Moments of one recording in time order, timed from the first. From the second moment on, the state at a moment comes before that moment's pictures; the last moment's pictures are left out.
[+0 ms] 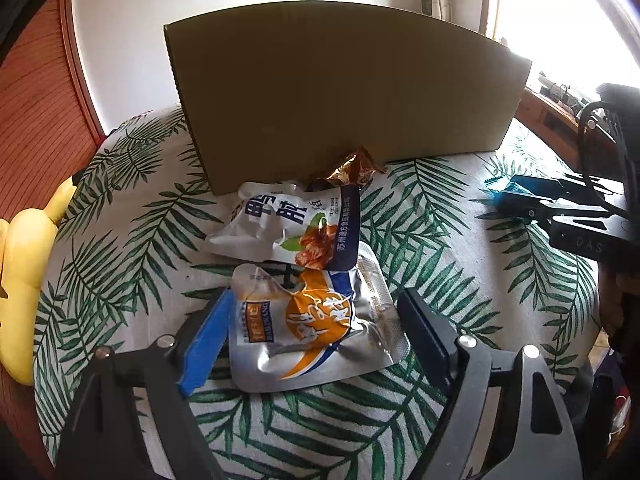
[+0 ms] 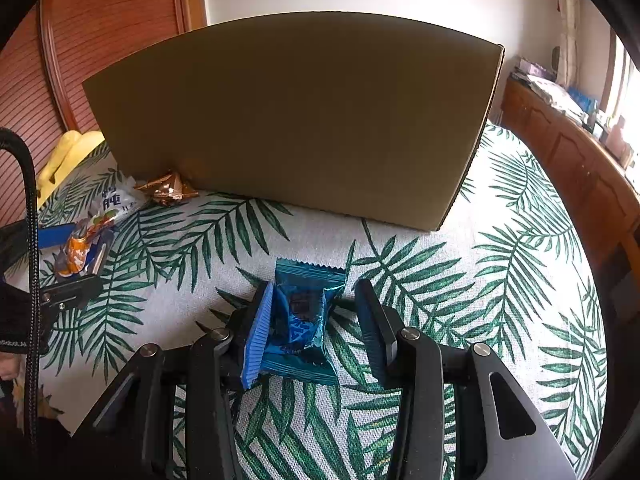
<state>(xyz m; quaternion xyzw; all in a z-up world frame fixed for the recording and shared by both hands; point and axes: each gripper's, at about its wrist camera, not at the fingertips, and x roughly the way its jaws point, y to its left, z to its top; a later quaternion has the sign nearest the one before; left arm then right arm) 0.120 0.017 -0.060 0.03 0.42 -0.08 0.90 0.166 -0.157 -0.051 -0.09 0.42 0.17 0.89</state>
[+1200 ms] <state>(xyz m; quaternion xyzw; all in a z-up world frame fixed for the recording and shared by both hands) 0.087 0.015 0.005 -0.01 0.35 -0.11 0.93 0.156 -0.168 -0.044 -0.07 0.38 0.18 0.90</state>
